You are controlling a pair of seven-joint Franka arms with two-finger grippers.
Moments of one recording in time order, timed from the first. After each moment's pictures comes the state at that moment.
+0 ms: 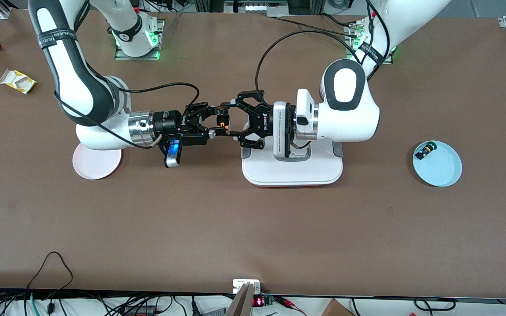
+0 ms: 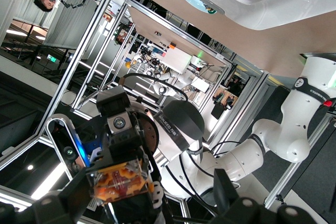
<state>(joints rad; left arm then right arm) -0.07 0.53 -0.61 -1.57 -1.39 2.25 1.27 0.27 0.38 0.08 -1.81 1.68 1.76 0.42</state>
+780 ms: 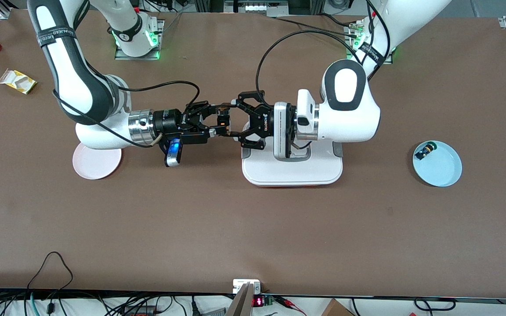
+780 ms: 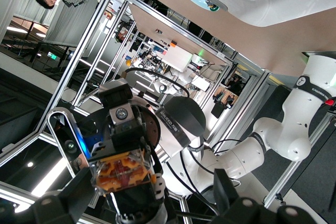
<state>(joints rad) -0.07 0.53 -0.61 -1.57 -1.39 2.25 1.27 0.27 0.37 0.08 -1.80 1.68 1.75 0.42</state>
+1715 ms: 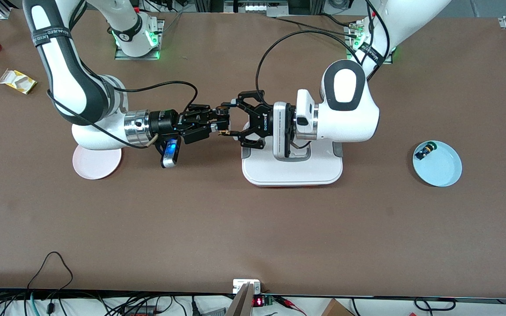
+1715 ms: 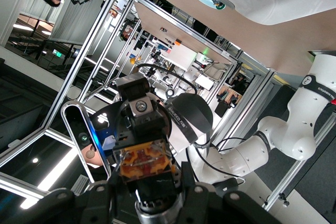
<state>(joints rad) -0.07 0.53 -0.61 -1.57 -1.40 2.24 1.27 0.26 0.37 0.08 -1.80 1.69 1.74 0.41</state>
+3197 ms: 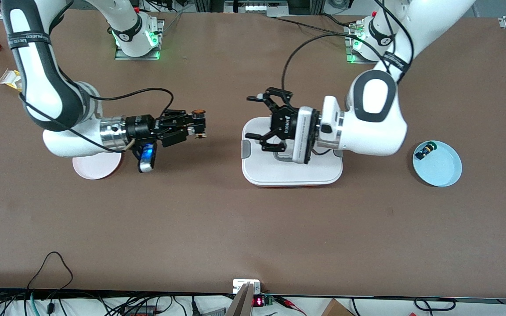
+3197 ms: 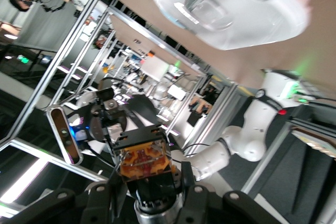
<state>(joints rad) 0.07 0.52 -0.61 -1.56 -1.24 1.96 1.17 0.12 0.37 0.07 -1.80 1.44 1.62 0.40</state>
